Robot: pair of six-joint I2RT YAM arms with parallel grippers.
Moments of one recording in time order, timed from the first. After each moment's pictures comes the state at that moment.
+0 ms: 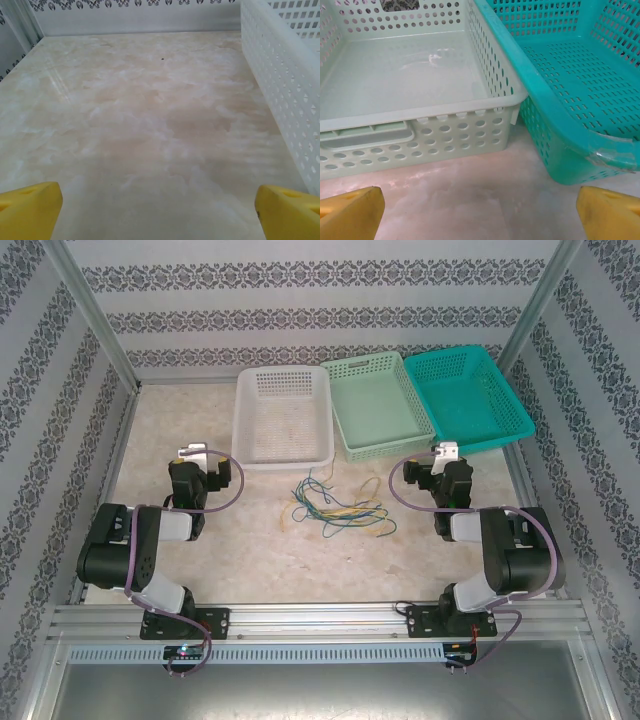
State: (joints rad) left arm -0.02 1.55 0.41 0.78 -0.17 -0.01; right arm 0.00 1.51 0.37 0.80 -0.02 0.02
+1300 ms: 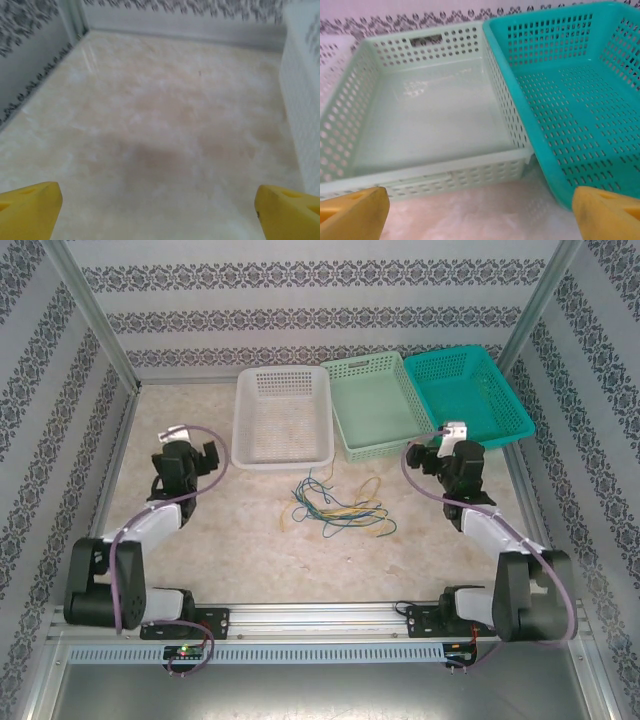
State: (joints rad) left arm -0.01 1.27 0.62 0.21 -0.31 -0.22; right arm 0.00 1.22 0.58 0.27 -0.10 0.10
